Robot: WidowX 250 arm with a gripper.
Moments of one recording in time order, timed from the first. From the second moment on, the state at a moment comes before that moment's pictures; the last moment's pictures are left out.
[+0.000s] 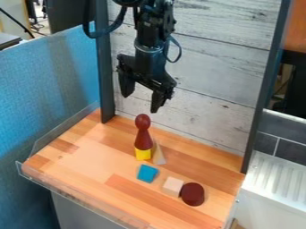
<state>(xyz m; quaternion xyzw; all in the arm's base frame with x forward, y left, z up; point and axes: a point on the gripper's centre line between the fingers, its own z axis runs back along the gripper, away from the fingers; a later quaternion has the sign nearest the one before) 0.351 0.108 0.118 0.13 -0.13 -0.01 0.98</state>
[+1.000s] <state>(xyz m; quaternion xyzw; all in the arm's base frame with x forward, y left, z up) 0.348 0.055 0.057 0.01 -0.10 -0.42 0.90</state>
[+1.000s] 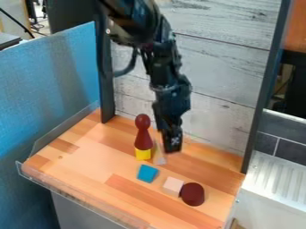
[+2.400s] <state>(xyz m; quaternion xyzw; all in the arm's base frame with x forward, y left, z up) 0.331 -0.003 0.001 0.06 -0.05 -0.71 0.70</state>
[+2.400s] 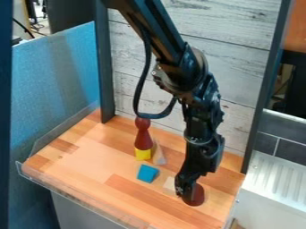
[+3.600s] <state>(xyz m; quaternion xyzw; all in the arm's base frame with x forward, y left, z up) 0.350 -0.005 -0.044 0.06 -0.06 -0.70 0.71</state>
